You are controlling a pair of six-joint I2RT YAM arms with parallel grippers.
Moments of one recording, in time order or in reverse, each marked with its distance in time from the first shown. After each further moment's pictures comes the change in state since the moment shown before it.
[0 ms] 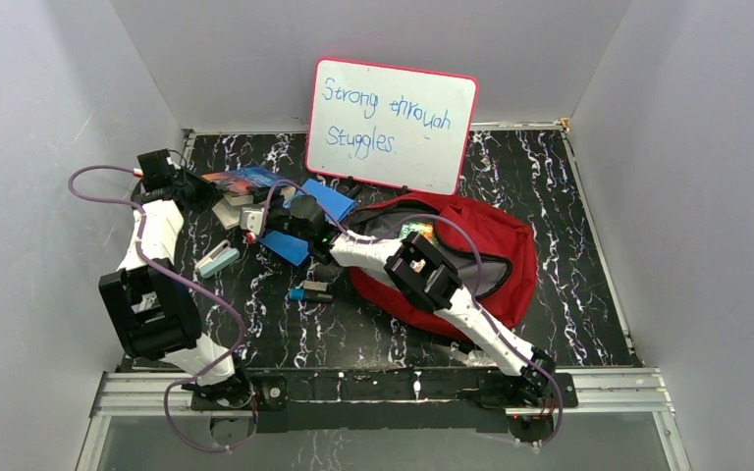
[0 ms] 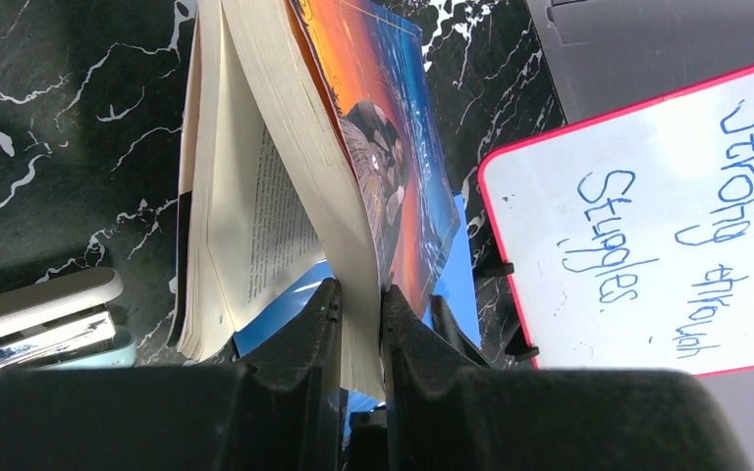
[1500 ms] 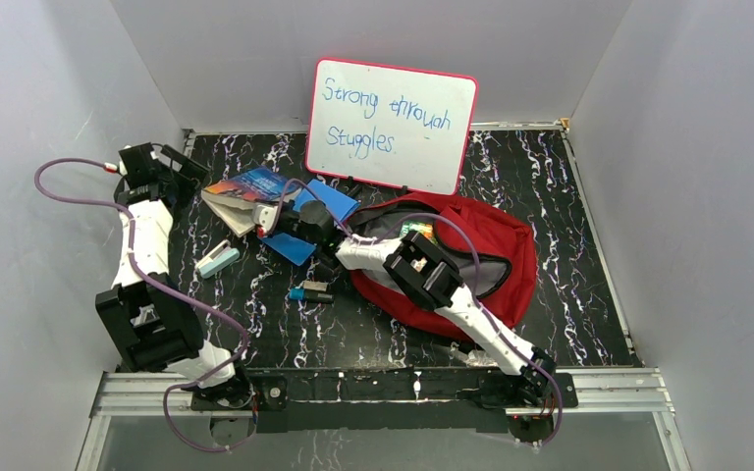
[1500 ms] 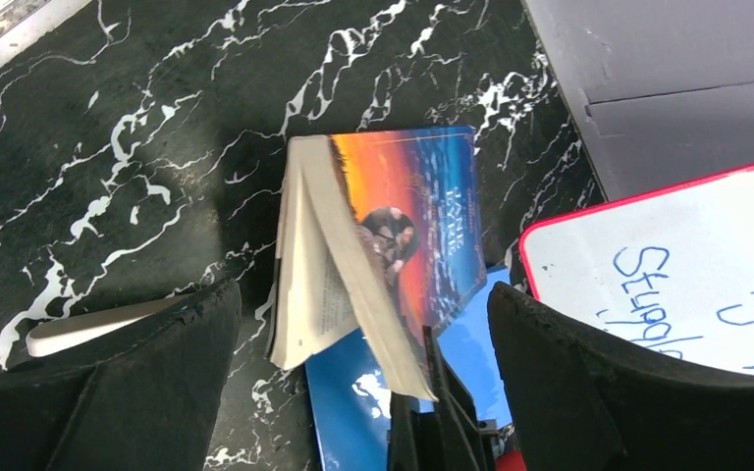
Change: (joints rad) left arm 0.043 -0.074 0.069 -0.098 -0.200 0.077; right arm -0.023 0.023 -0.077 0.122 0.035 0.163
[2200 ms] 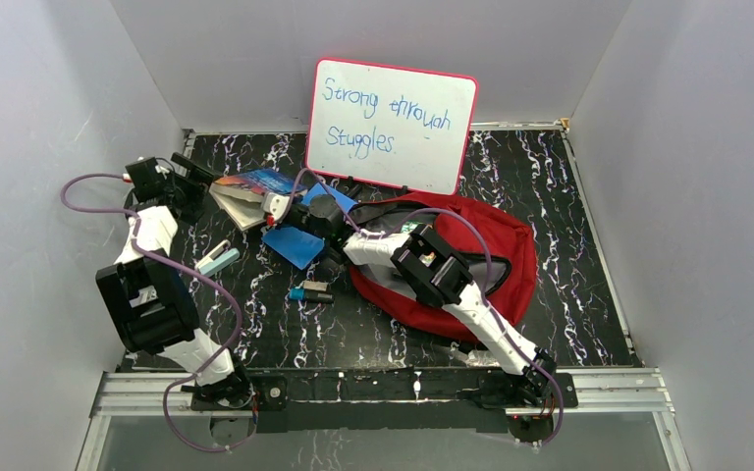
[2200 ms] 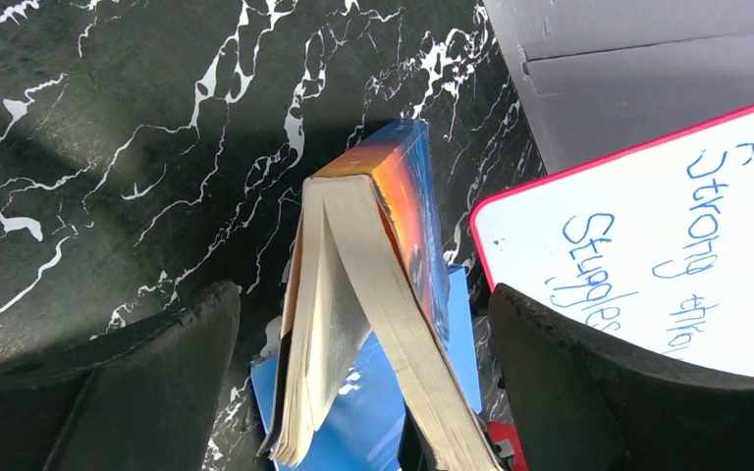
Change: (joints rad) left arm 0.043 0.113 -0.126 0.278 0.259 -0.073; right arm -0.025 -0.101 -0.127 0.052 -0.013 0.106
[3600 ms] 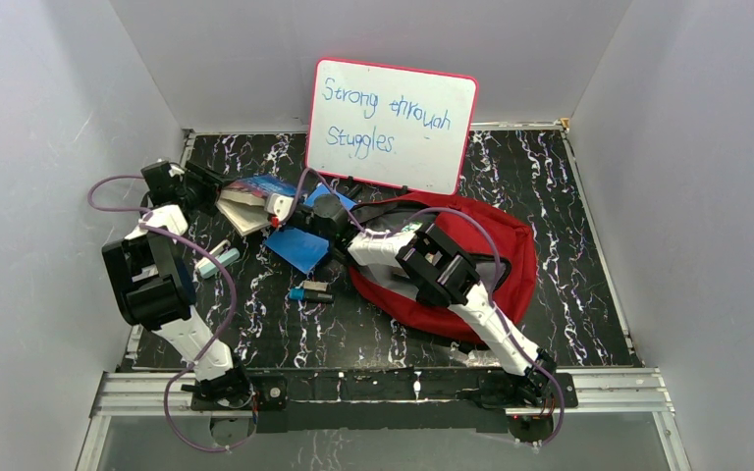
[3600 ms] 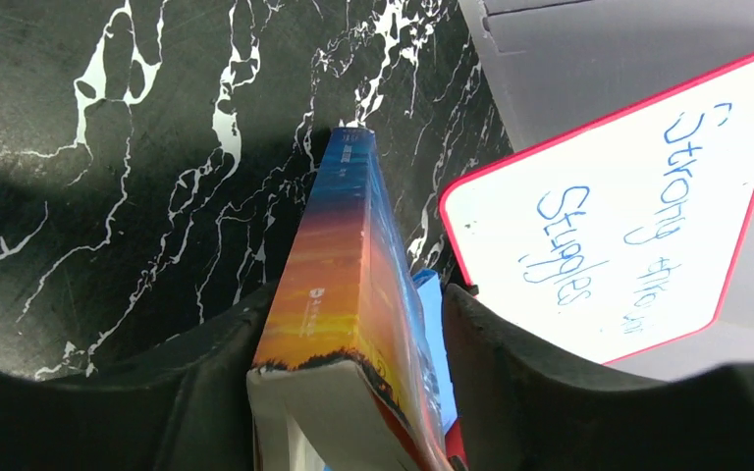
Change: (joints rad) left arm -0.031 0.169 -0.030 0.234 0.150 -0.072; right arm -0.001 -0.074 -0.092 0.016 -0.049 0.030
